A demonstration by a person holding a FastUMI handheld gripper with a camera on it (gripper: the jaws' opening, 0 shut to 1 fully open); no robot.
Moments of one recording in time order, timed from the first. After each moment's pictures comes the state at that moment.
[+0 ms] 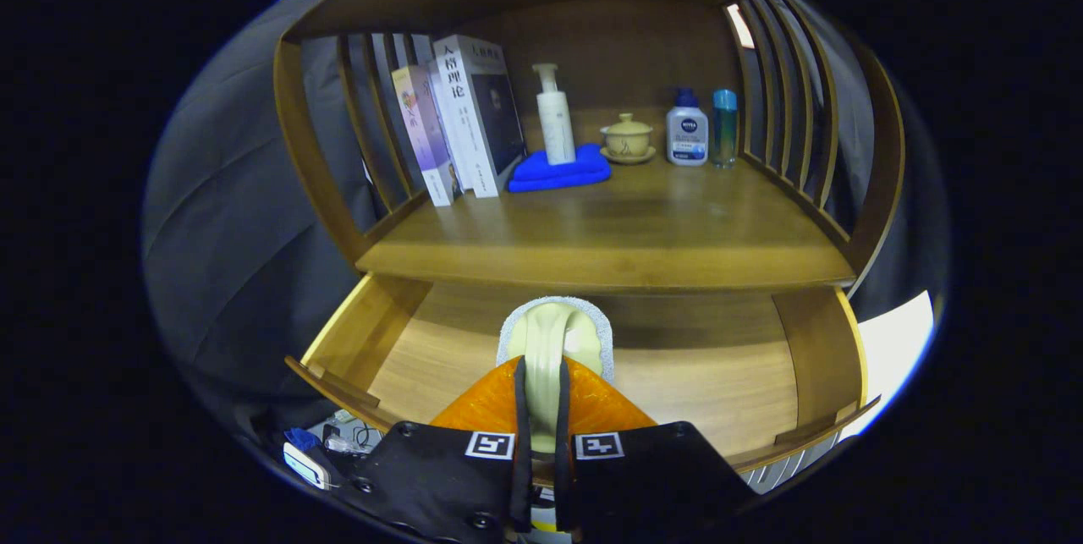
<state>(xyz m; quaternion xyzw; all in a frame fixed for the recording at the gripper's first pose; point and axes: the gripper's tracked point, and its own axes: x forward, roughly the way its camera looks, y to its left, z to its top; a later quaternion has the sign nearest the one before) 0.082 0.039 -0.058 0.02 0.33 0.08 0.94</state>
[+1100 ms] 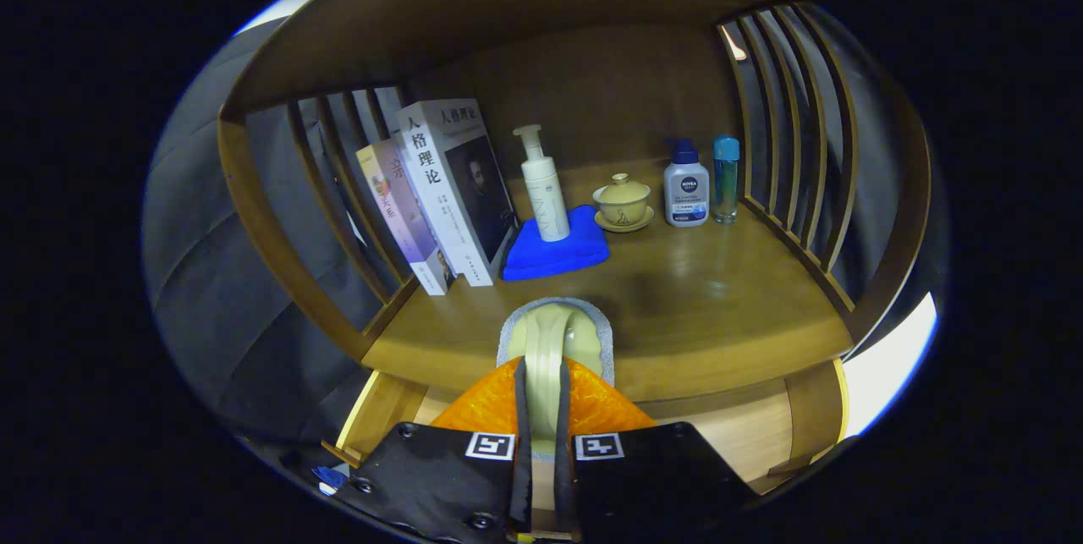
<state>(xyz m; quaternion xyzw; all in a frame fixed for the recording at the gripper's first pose) 0.171 0.038 -0.005 0.07 0.31 0.04 0.95</state>
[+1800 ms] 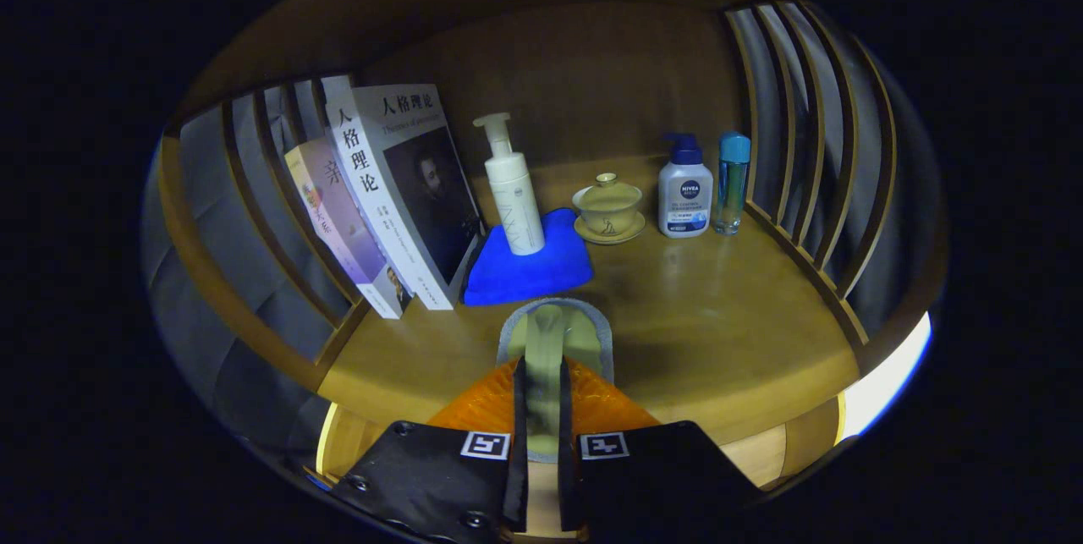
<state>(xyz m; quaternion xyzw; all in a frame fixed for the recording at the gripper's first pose) 0.234 0.026 -0.024 0.06 0.32 0.00 0.95</state>
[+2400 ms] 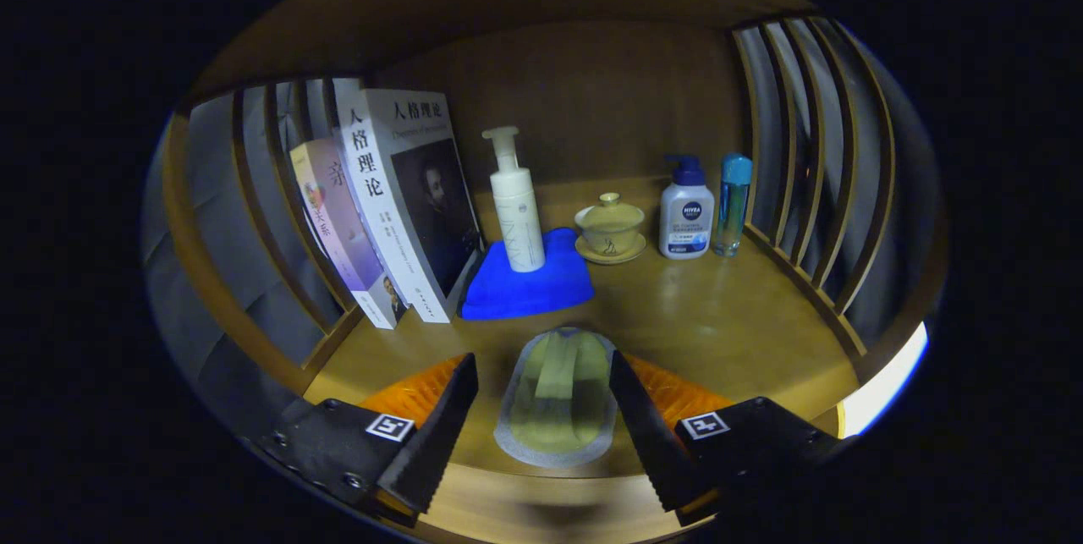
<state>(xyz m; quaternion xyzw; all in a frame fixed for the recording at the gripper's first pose) 0.232 0.032 -0.014 0.03 0.26 0.00 0.97</state>
